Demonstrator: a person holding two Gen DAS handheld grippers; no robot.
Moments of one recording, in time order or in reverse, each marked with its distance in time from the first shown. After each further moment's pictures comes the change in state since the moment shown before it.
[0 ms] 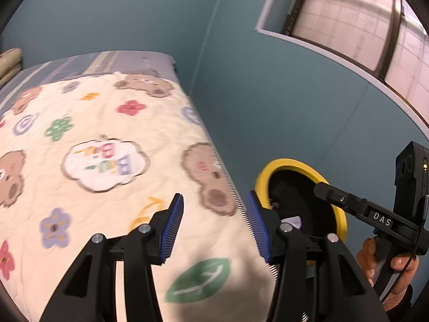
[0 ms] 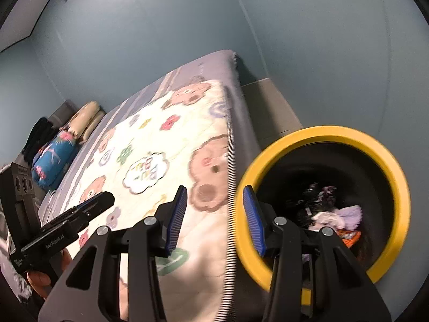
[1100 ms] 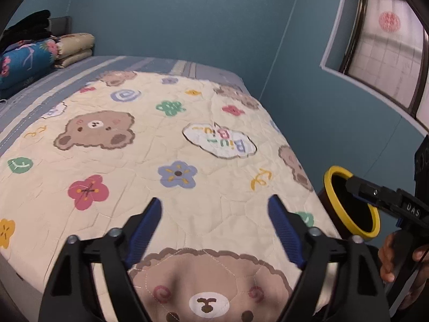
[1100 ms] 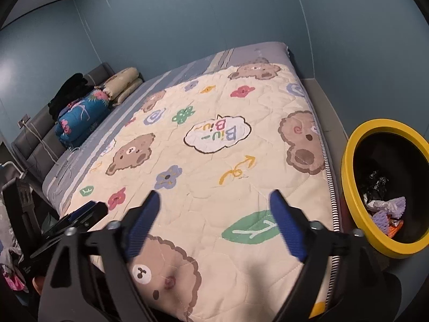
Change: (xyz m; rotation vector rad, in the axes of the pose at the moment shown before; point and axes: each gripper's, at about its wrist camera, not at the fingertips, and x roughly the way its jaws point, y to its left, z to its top) left arm -0.138 0.112 -0.105 -0.184 -0.162 0.248; right arm -0.002 0.142 -0.078 -0.183 0.047 0.119
